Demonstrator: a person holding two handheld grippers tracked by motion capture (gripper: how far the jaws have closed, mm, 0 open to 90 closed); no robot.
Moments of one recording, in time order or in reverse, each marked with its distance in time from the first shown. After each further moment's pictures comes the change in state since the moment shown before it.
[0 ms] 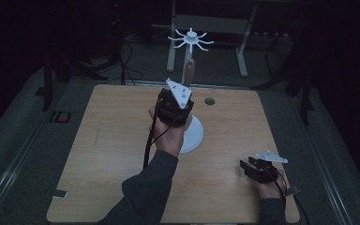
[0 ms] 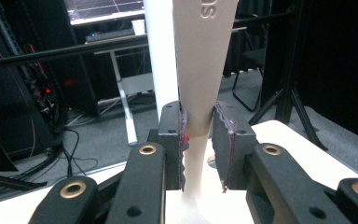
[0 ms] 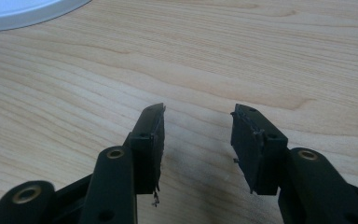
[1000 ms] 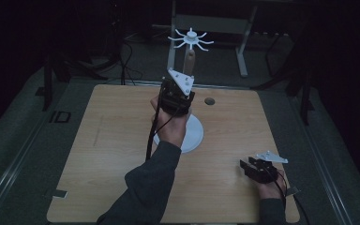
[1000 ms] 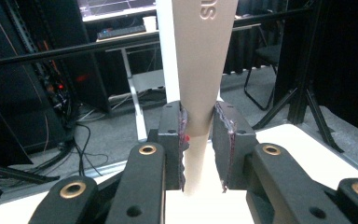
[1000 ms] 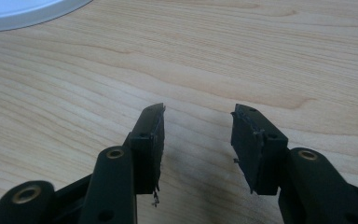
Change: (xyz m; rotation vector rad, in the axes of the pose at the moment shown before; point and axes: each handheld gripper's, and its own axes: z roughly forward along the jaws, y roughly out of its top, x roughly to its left) left arm 0.002 0.017 0.018 0.025 0.048 -0.008; right arm 0.000 0.000 -0.001 0.002 0.002 0.000
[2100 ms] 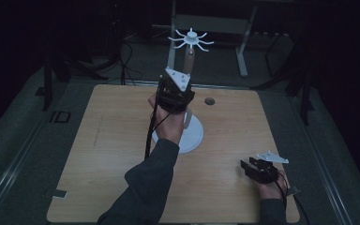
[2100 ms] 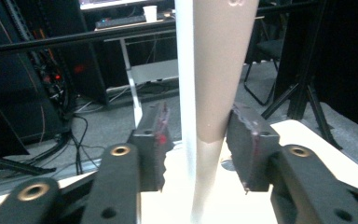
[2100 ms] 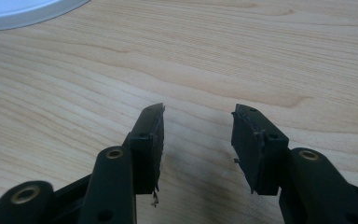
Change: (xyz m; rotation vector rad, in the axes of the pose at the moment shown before) left arm 0.010 -0.008 0.014 0.023 -0.014 -0.023; right arm -0.001 -0.001 -0.001 -0.001 -0.003 0.004
